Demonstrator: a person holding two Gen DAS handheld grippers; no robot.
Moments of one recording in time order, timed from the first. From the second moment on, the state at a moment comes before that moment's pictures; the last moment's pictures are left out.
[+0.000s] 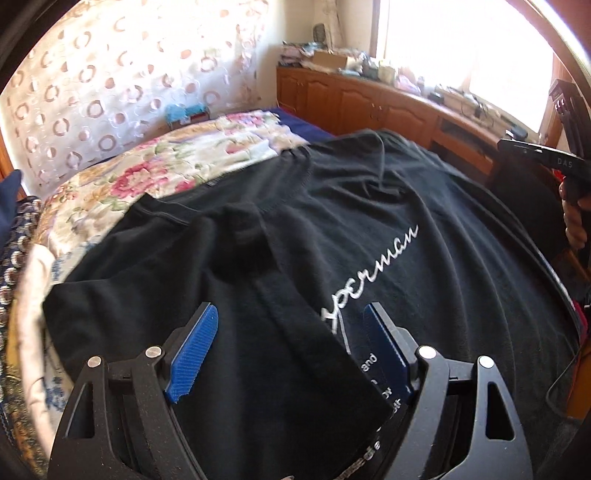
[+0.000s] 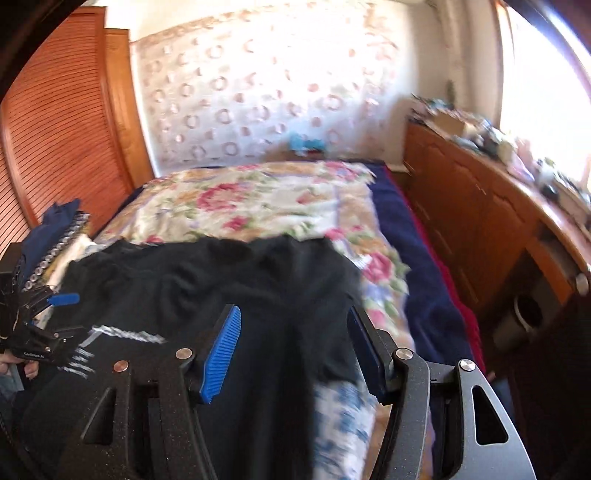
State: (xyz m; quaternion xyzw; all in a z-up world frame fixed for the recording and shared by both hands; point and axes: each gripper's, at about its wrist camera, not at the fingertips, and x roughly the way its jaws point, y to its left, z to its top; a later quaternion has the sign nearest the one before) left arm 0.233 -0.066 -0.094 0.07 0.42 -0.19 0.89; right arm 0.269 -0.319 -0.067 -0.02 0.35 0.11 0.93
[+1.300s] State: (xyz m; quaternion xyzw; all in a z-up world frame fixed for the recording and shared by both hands) left arm 0.228 -0.061 -0.066 0.06 0.34 -0.17 0.92; right arm 0.301 -0.315 -0.042 -0.07 0.34 0.10 0.93
